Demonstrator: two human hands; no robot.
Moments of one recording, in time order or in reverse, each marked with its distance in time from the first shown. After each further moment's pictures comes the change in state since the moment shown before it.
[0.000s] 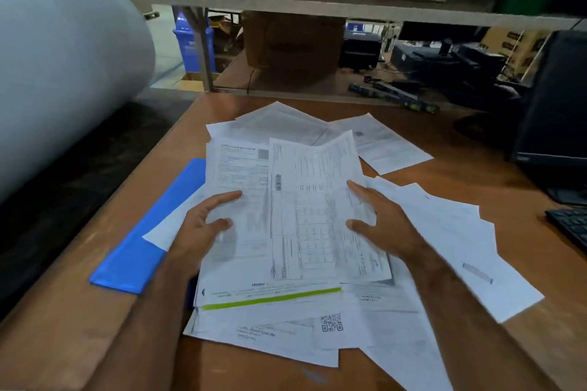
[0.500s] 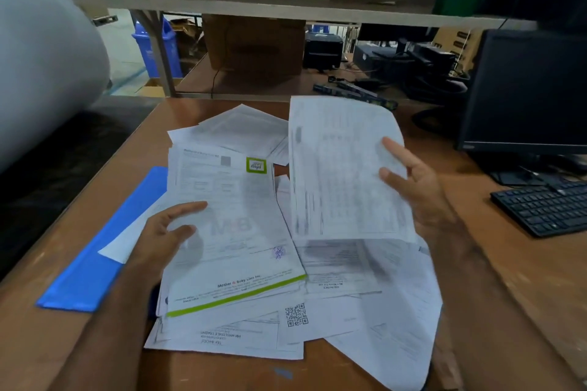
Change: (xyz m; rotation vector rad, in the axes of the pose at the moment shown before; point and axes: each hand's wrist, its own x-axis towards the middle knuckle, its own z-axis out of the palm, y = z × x) left_hand 0.003 0.001 0.002 0.160 0.032 -0.017; right_hand -0.033 0.020 -0.093 1.050 0.202 -0.040
